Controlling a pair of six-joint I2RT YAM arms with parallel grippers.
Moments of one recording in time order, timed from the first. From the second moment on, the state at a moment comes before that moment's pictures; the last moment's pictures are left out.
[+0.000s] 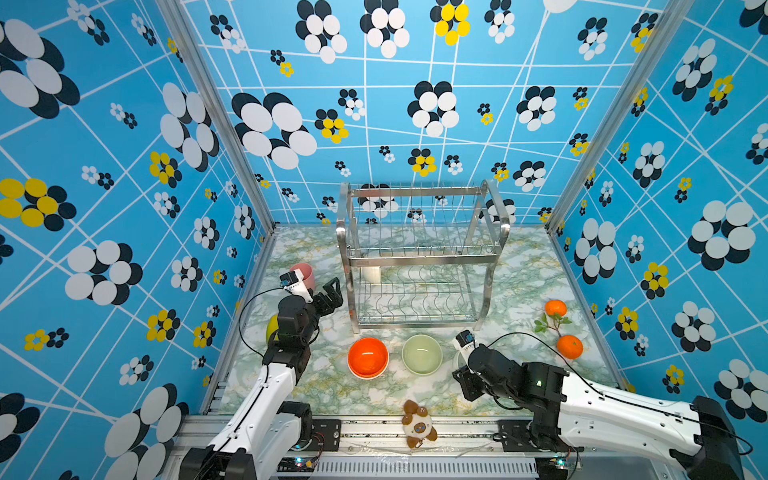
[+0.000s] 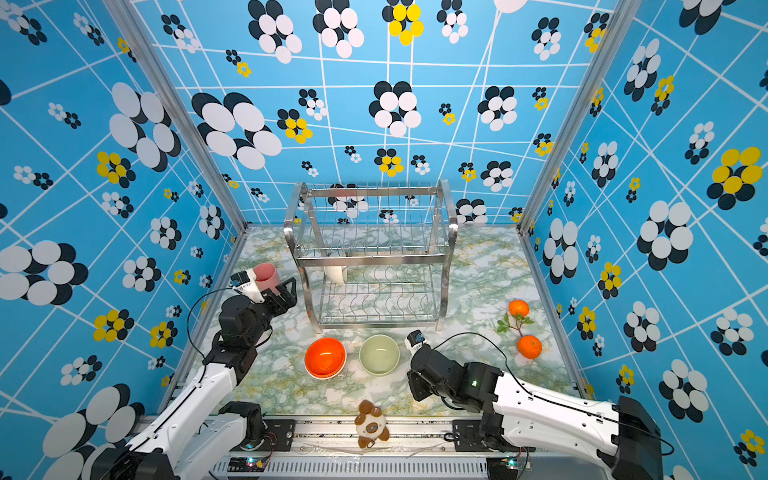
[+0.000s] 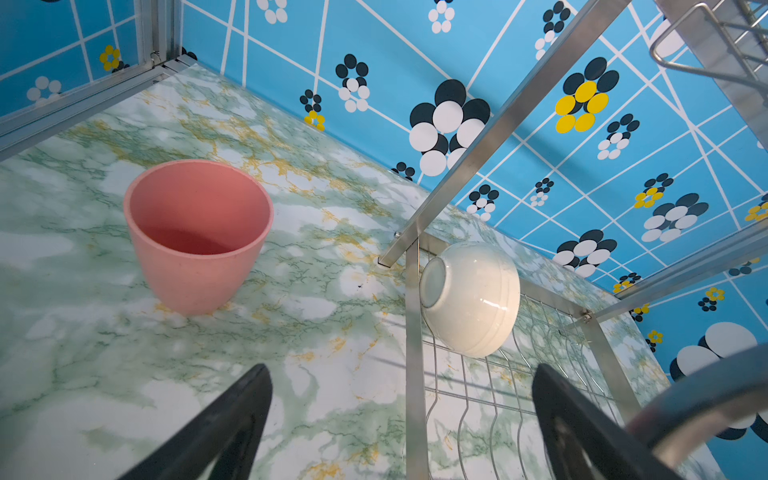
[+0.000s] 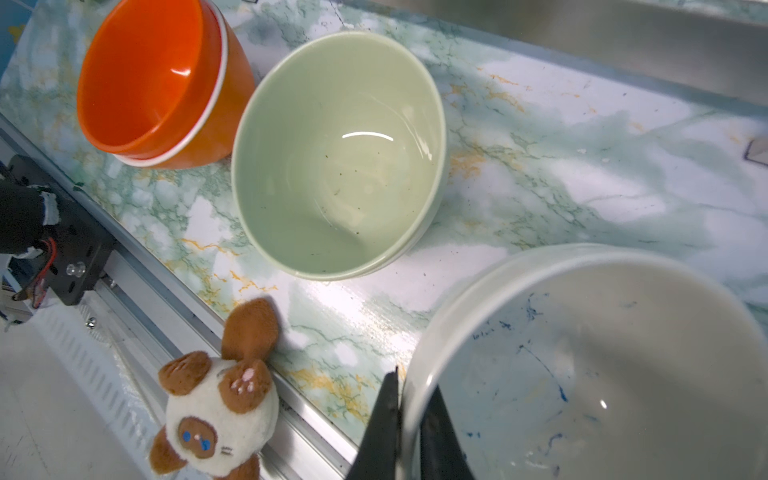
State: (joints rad) left arm -0.09 0.90 0.40 0.26 0.05 -0.55; right arm 1.12 0.85 0.50 -0.56 0.15 0.61
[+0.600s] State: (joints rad) left arm -0.09 0.90 0.40 0.26 0.06 -0.55; right arm 0.99 0.68 0.45 -0.26 0.08 0.67
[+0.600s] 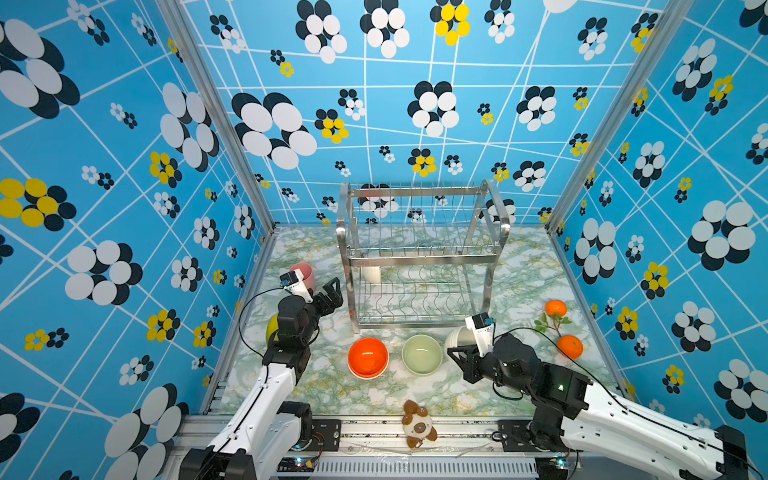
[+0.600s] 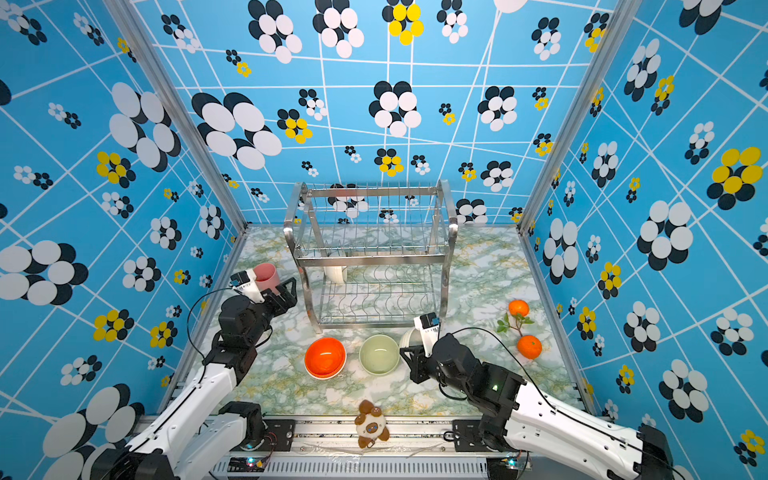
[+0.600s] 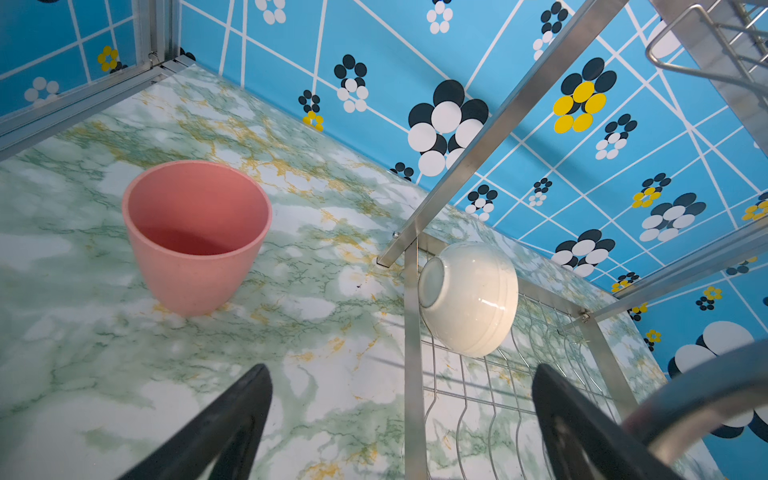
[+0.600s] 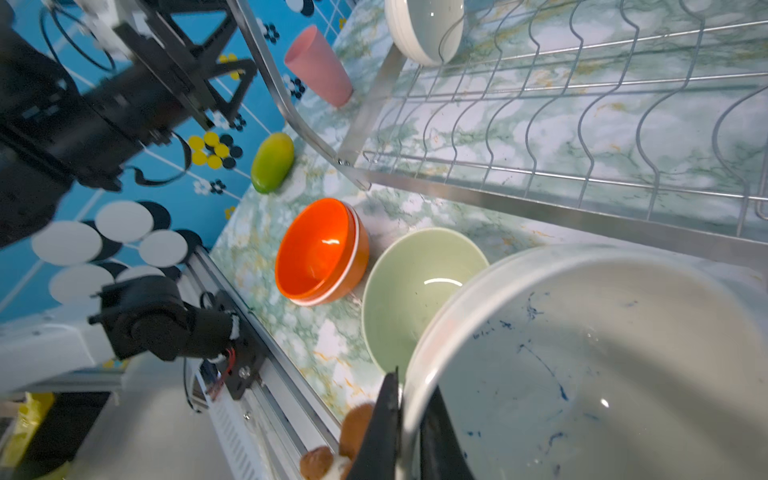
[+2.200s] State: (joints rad) left arm -0.09 0.88 0.40 0.25 0.06 -0.56; right arm 0.71 1.54 0.65 0.86 -0.44 0.89
